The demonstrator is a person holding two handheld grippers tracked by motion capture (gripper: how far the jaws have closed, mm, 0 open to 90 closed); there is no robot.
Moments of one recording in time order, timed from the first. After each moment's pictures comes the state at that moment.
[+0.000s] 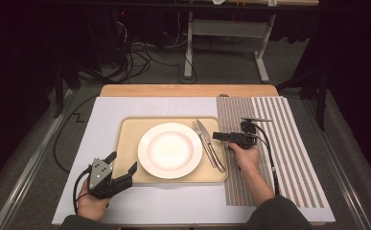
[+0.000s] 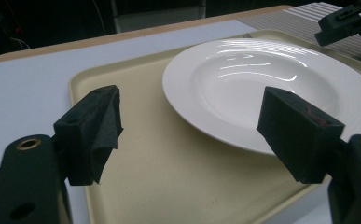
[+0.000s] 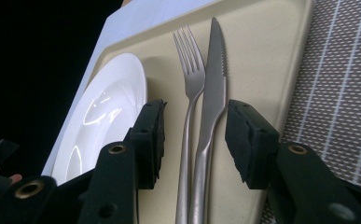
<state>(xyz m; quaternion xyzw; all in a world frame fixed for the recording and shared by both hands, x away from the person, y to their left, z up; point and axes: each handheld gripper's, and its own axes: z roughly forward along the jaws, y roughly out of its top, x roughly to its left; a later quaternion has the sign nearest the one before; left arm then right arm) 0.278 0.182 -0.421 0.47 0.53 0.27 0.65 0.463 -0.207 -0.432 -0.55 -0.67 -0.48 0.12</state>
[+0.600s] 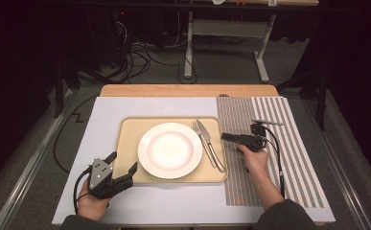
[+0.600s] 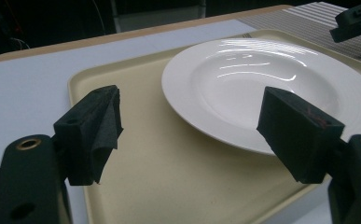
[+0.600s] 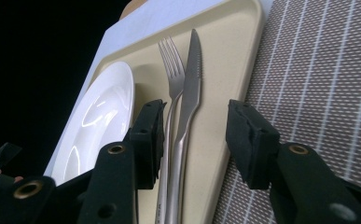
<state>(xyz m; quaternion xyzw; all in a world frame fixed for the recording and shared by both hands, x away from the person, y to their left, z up) 0.278 0.181 -0.421 0.47 0.53 0.27 0.65 0.455 -0.235 -0.434 -0.56 -0.66 -0.50 0.11</state>
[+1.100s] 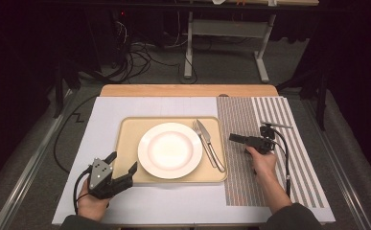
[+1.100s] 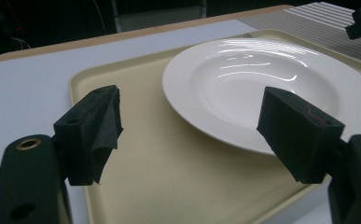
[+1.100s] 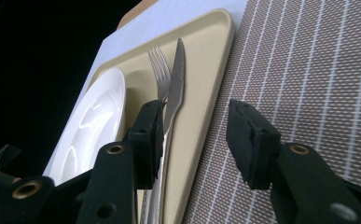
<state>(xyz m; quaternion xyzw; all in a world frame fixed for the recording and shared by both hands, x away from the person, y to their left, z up) 0.278 0.182 -0.421 0.47 0.53 0.27 0.65 0.447 -0.260 -0.433 -0.56 -0.64 -0.51 0.10</state>
